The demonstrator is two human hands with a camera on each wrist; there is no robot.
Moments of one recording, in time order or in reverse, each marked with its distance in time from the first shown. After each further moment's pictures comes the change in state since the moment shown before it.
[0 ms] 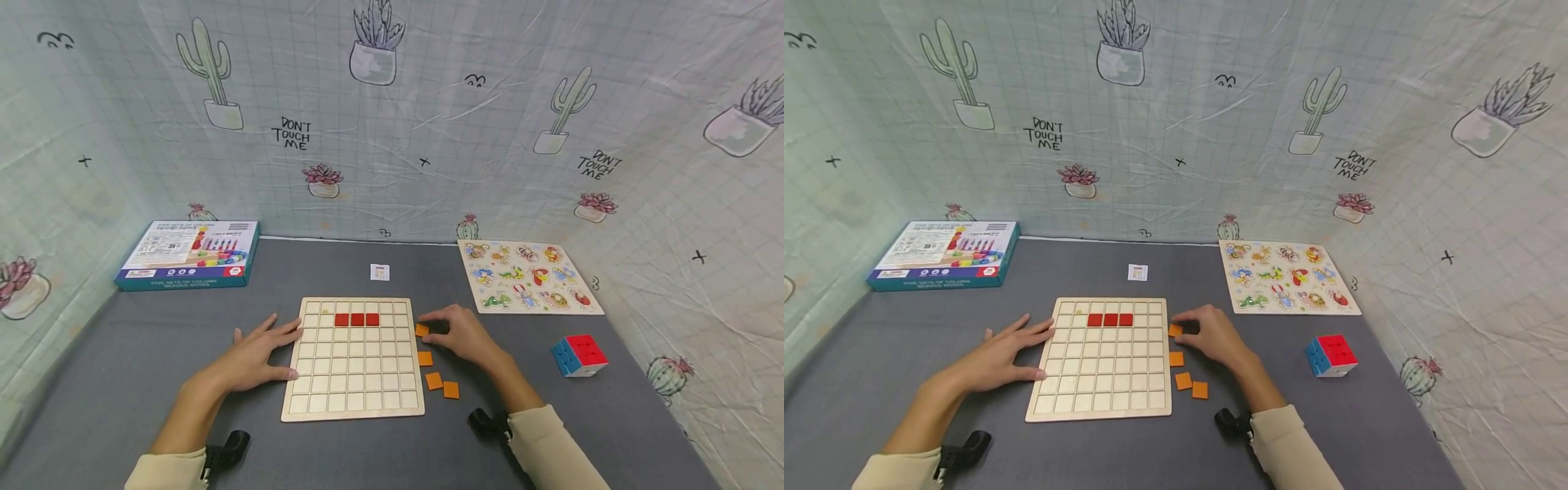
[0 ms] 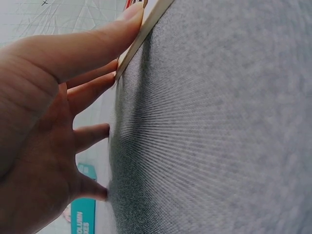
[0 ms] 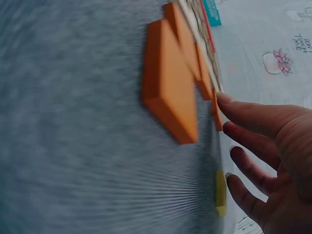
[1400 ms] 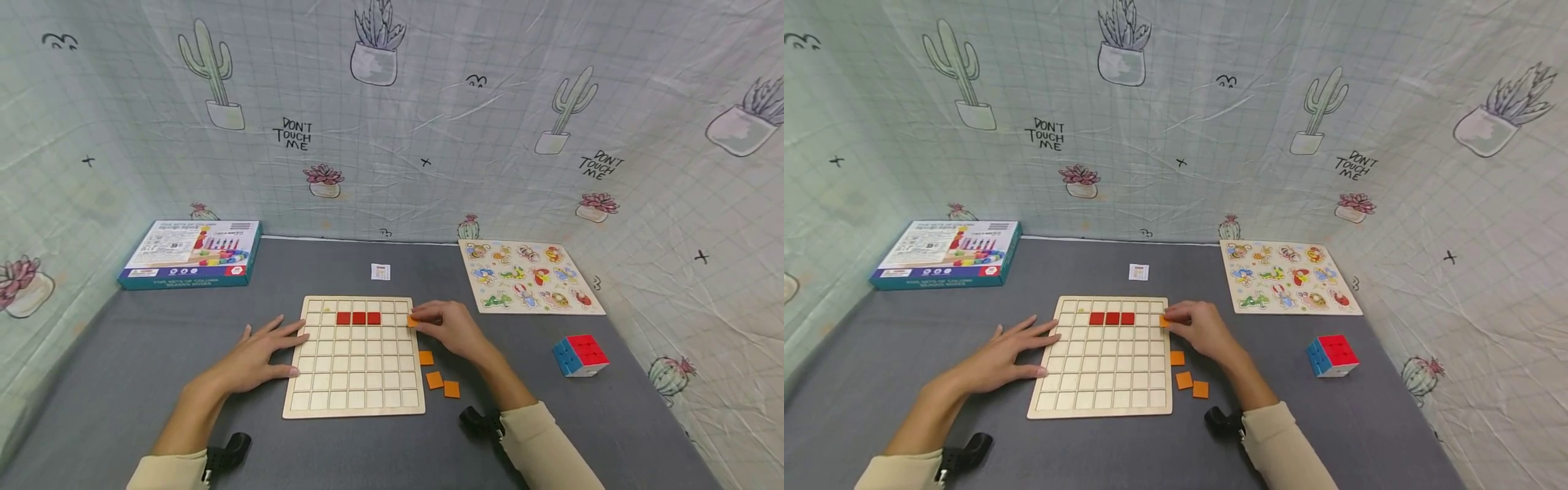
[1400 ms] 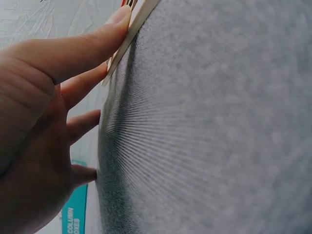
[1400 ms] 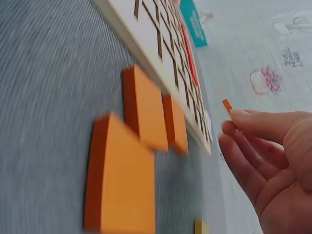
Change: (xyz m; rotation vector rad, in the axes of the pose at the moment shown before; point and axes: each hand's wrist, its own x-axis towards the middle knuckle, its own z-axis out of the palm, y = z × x) left_hand -0.002 -0.001 0.003 -0.032 0.018 0.059; right_hand 0.008 -0.019 0.003 0.199 0.069 -0.061
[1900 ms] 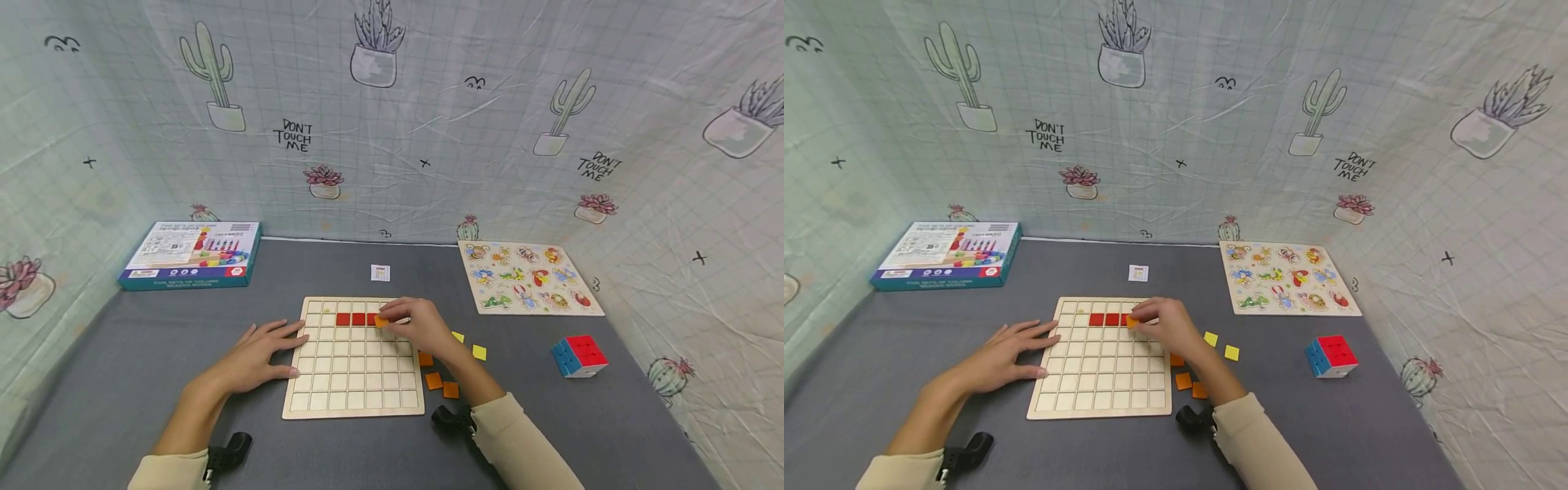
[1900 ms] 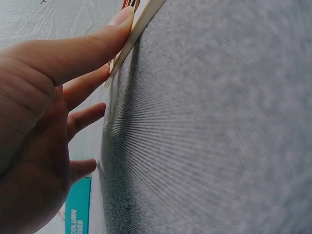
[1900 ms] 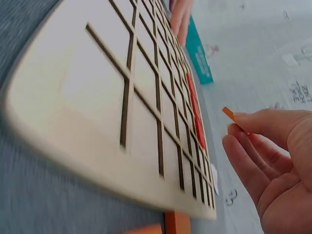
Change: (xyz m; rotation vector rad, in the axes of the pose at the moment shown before) left_hand 0.000 0.002 0.001 0.080 0.013 0.007; right_hand 0.022 -0.039 0.029 0.091 -0.029 -0.006
